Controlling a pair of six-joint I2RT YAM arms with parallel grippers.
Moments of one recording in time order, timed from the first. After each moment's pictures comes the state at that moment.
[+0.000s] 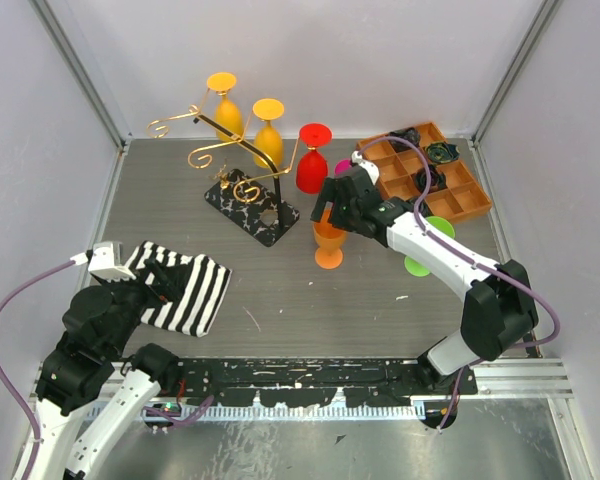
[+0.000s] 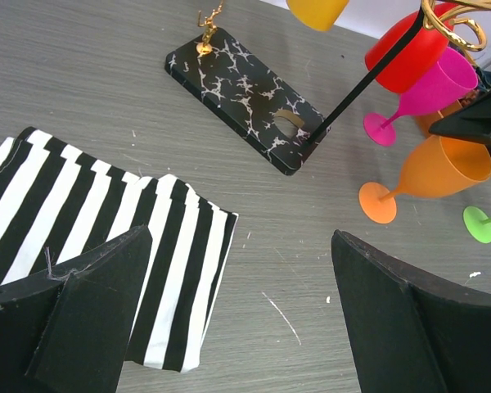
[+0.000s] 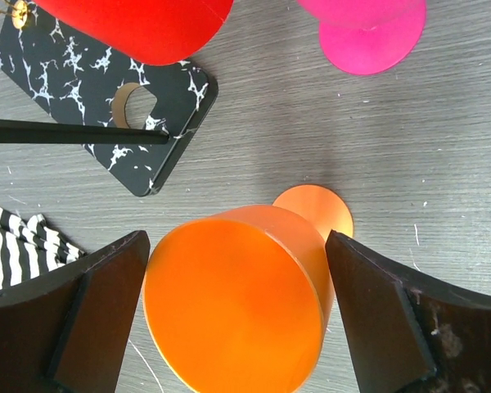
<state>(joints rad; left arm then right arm) -0.47 0.23 0.78 -0.78 -0.30 -0.43 0.58 1.51 1.19 -0.44 0.19 0.72</state>
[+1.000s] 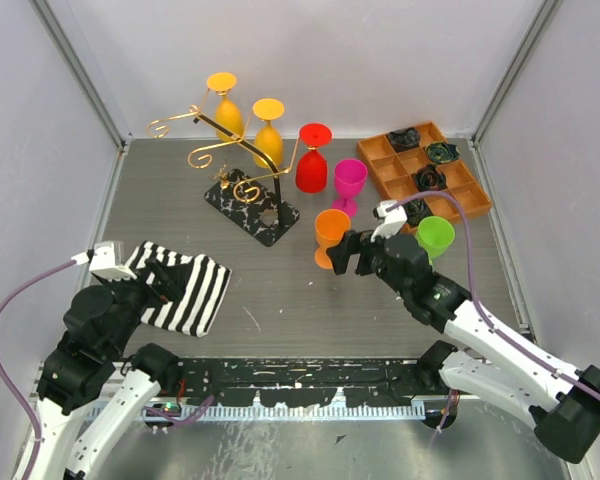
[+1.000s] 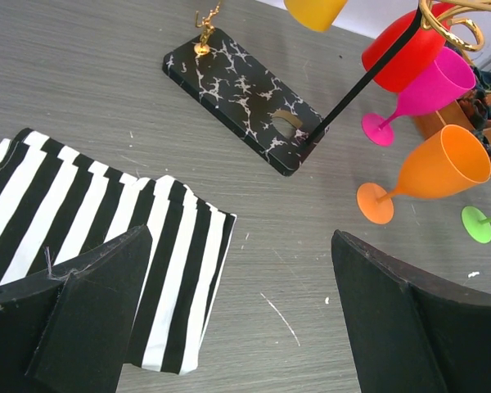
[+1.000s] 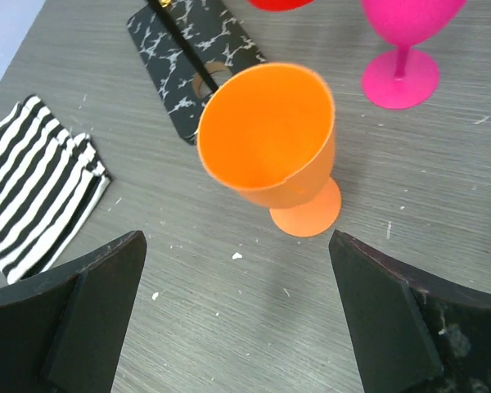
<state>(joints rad) -0.47 0.23 0.77 -0.77 -0.30 -0.43 0.68 0.86 0.68 -0.17 0.17 0.43</state>
